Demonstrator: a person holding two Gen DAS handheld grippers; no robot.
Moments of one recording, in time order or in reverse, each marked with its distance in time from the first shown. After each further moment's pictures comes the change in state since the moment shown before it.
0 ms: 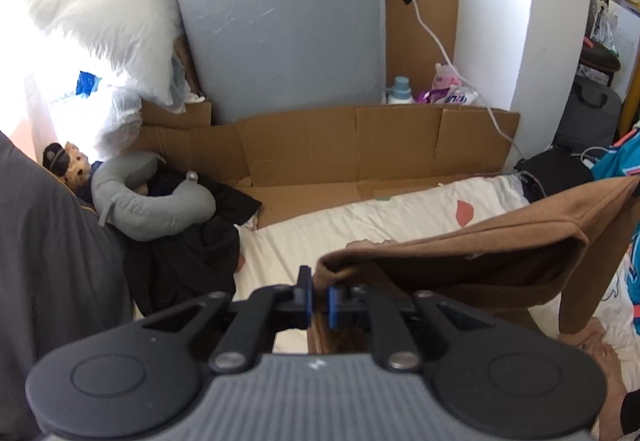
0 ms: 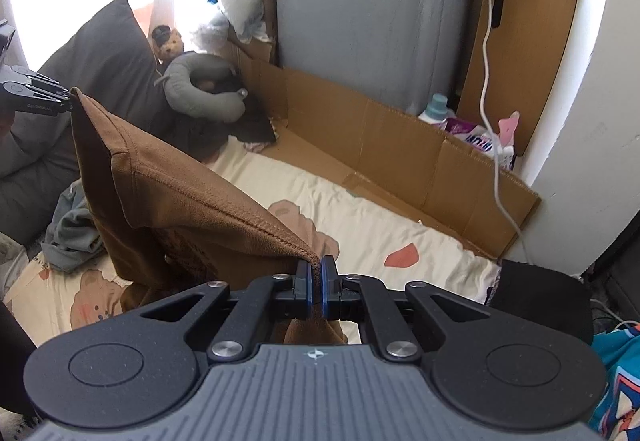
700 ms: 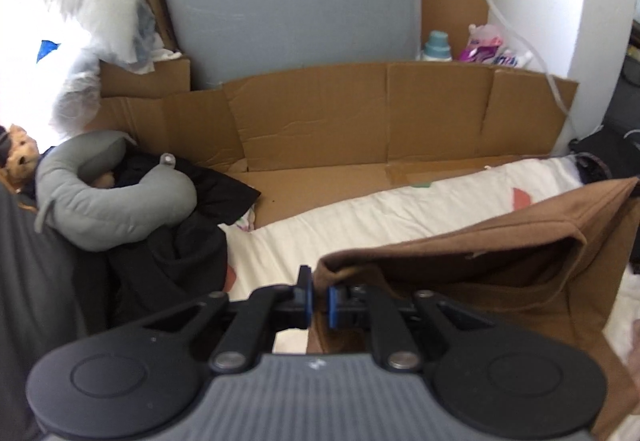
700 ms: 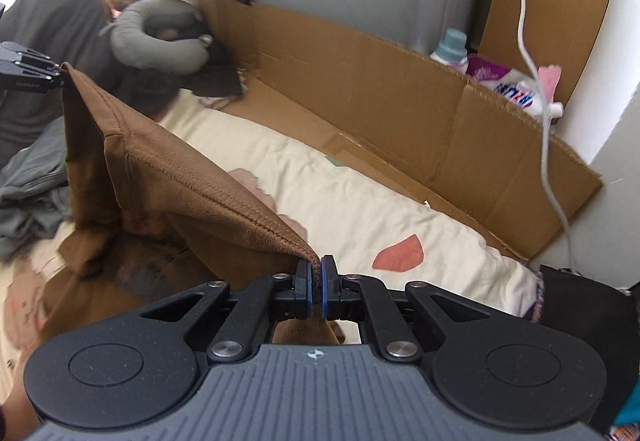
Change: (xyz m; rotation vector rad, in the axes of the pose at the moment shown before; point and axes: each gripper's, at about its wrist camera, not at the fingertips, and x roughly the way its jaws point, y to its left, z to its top) left arm 0.199 0.020 0.005 0.016 0.029 0.019; right arm 0.214 -0.065 -0.009 -0.003 0.098 0.003
